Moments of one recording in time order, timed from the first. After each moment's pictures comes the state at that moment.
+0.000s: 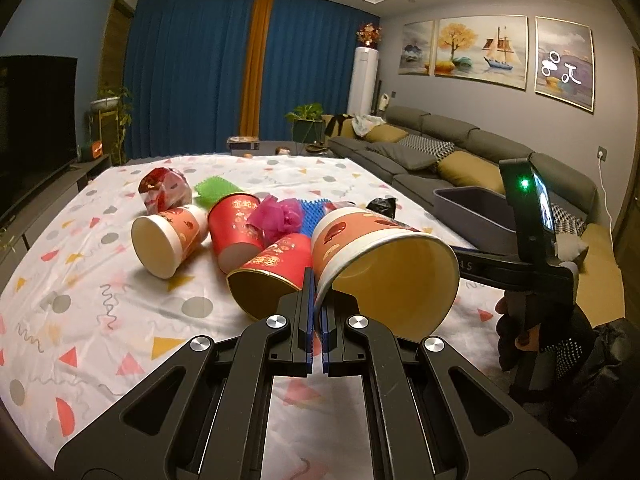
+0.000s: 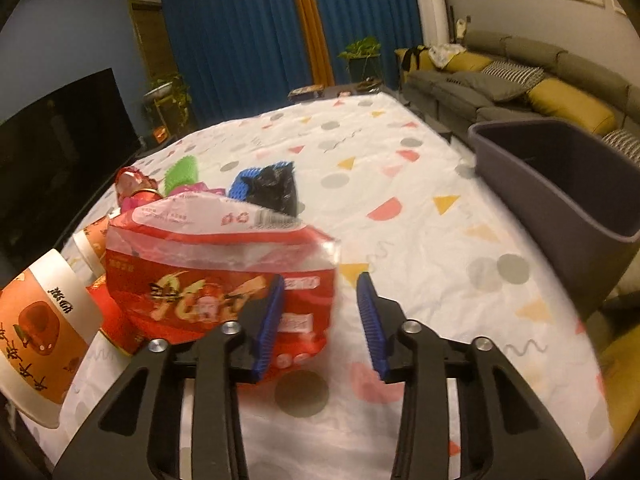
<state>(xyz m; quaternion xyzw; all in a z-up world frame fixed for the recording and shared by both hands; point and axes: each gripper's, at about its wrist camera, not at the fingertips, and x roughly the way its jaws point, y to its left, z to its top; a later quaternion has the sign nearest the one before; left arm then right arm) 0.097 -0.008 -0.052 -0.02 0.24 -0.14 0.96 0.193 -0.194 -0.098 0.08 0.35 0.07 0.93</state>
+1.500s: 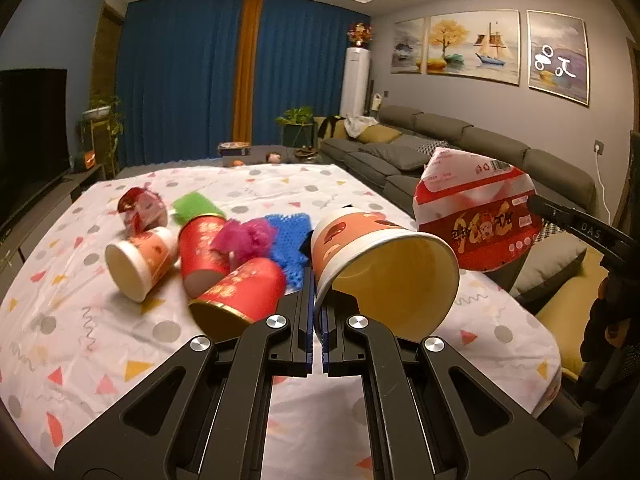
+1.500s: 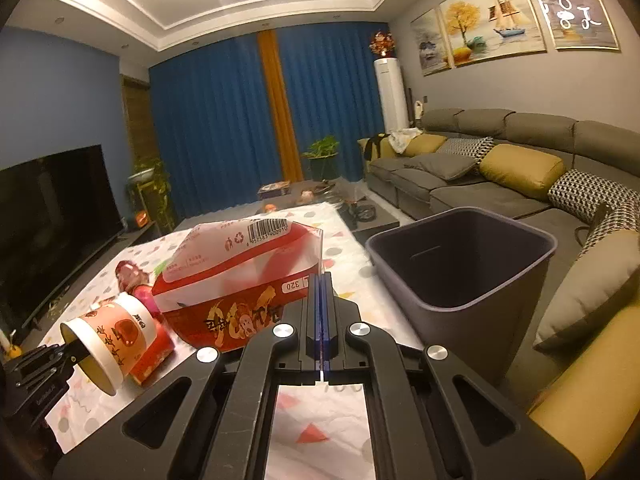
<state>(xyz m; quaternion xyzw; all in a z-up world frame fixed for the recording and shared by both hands) 0.112 -0.052 -0.038 -0.01 0.23 -0.15 0.96 0.094 -0.273 -0.012 0.09 0.18 -0.01 0.98</state>
